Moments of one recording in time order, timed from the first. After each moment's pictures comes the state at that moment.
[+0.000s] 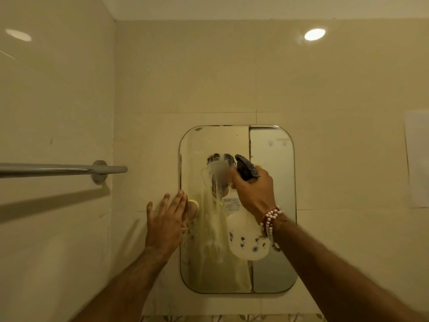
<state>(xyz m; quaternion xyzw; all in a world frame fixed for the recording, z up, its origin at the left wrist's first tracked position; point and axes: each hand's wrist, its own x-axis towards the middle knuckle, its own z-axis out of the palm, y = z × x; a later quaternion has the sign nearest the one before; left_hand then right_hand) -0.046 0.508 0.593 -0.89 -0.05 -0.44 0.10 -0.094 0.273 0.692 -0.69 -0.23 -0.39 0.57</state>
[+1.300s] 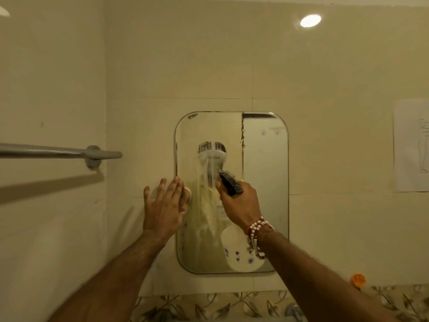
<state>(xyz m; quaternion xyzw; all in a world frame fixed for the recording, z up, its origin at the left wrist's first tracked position) -0.048 0.505 0.591 -0.89 -0.05 -0.45 0.11 -0.101 0.292 0.637 -0.76 -0.18 -0.33 0.53</state>
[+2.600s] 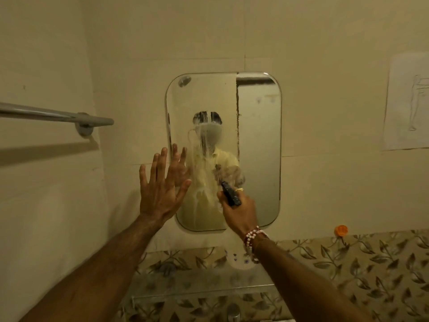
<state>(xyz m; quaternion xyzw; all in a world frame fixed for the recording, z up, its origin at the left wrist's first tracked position) -0.084 0.498 0.552 -0.86 0.04 -0.50 0.00 -0.105 0.282 0.523 -0.76 -0.12 -0.29 0.57</state>
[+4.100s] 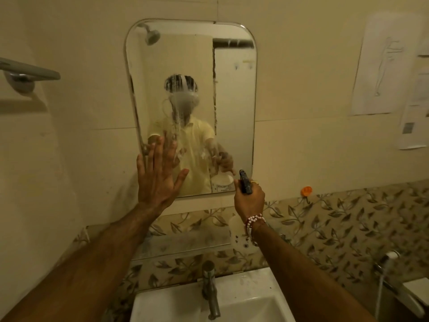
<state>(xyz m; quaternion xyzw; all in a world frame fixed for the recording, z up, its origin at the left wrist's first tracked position) -0.073 0.441 0.488 -0.89 0.08 -0.44 -0.05 -0.089 0.206 0.444 -0.72 0.09 -0.34 0.60</state>
